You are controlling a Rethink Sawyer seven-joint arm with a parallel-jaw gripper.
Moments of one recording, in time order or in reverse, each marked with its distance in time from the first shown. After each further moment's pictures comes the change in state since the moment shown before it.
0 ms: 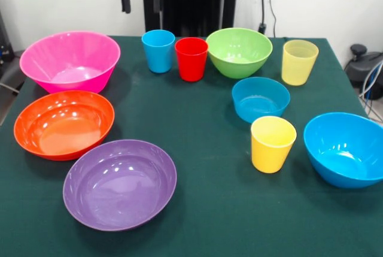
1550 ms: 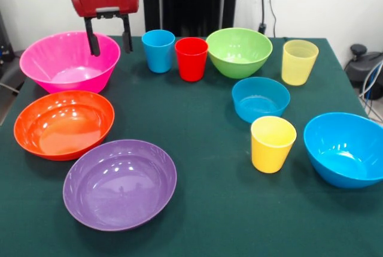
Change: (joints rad) arm -0.138 0.218 0.144 -0.196 -0.155 0.072 -0.001
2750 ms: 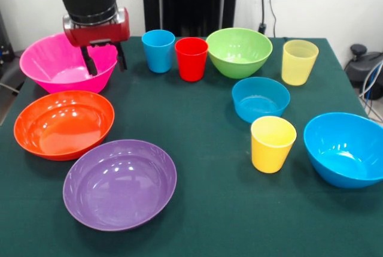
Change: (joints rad) arm 0.026 0.203 -0.025 -0.202 -0.047 0.285 0.000
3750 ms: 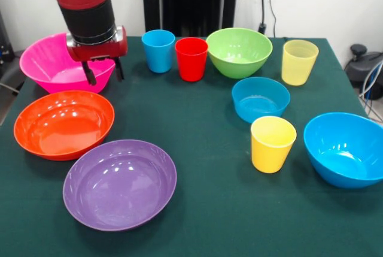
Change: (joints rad) arm 0.010 0.074 -0.058 -0.035 -0.065 0.000 0.000
